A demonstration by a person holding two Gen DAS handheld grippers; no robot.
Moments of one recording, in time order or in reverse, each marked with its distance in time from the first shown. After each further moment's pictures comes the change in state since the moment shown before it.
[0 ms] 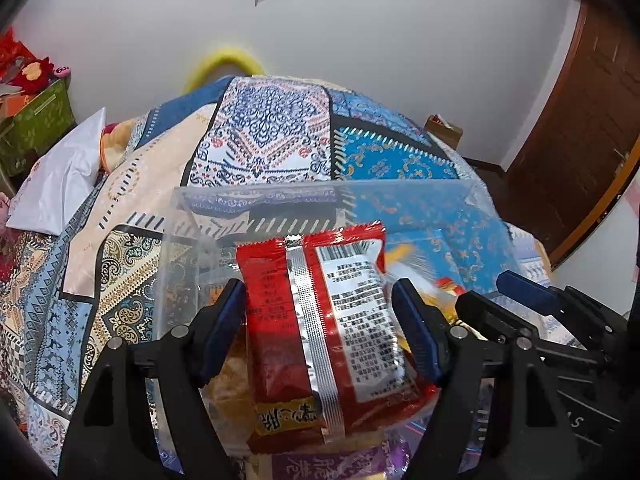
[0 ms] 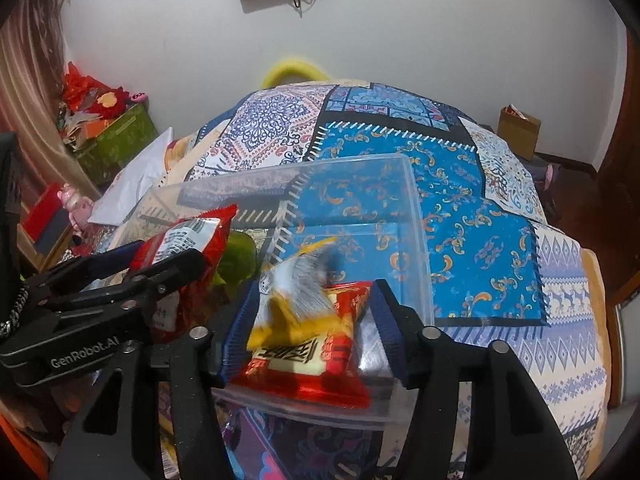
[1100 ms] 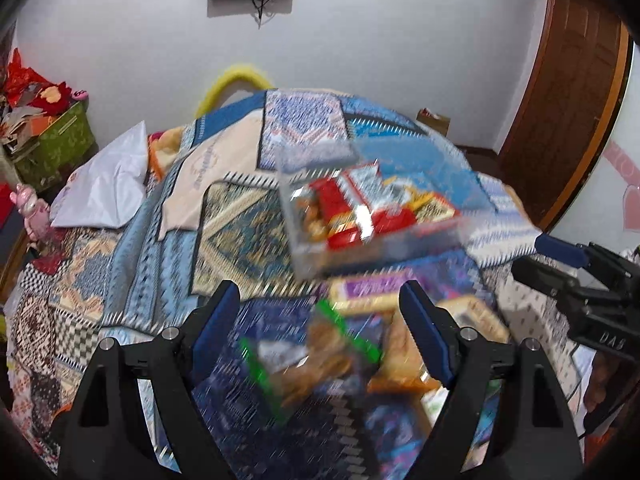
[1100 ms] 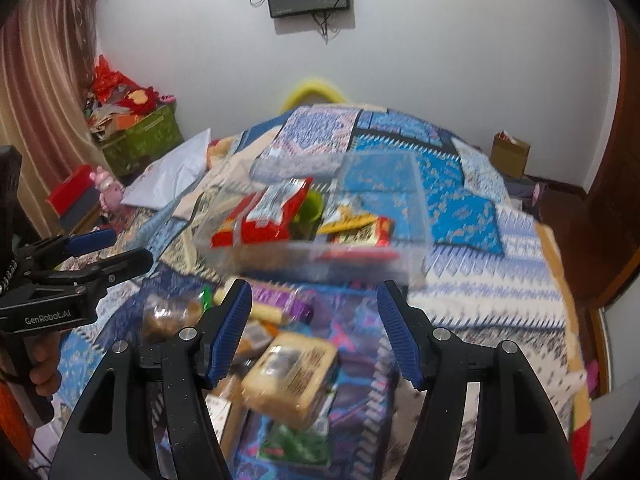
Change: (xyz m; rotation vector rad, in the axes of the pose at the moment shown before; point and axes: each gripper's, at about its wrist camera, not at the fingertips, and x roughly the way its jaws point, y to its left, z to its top) left arm -0.151 0.044 -0.094 0.094 -0.016 0.041; right arm -0.099 0.053 -0.070 -0.064 -0.063 -0.004
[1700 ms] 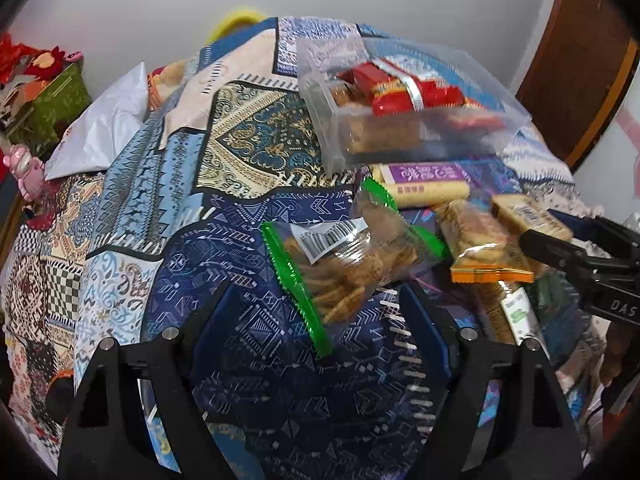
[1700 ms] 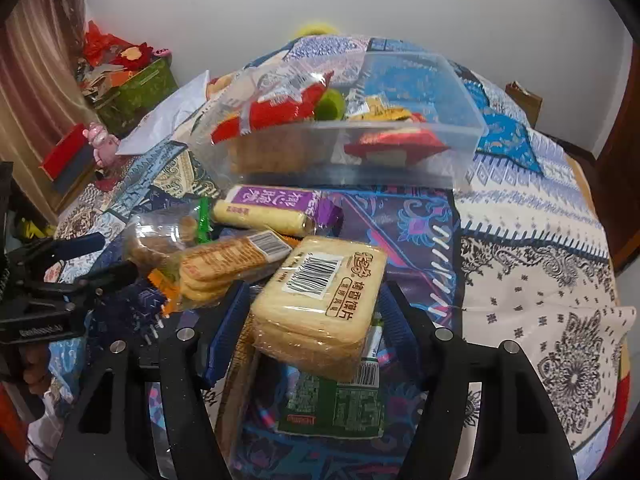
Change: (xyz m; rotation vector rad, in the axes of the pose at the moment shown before) left arm 0.048 0.024 -0.065 0.021 0.178 0.010; right arm 0.045 0.020 -0.055 0.017 0.170 0.004
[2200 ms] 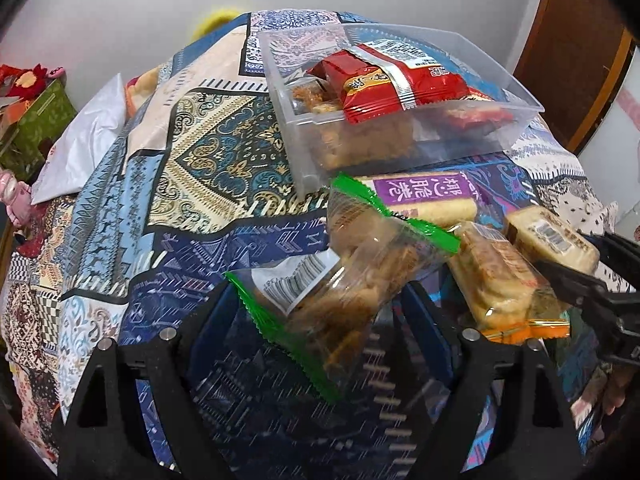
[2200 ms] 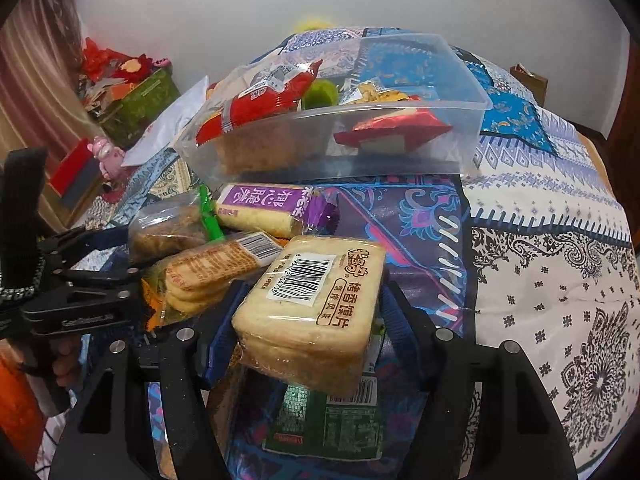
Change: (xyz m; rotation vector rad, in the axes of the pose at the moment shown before) left arm 0.039 -0.020 0.030 0.042 0.016 -0.011; right arm 0.009 -0.015 -0.003 0.061 -0.006 0.067
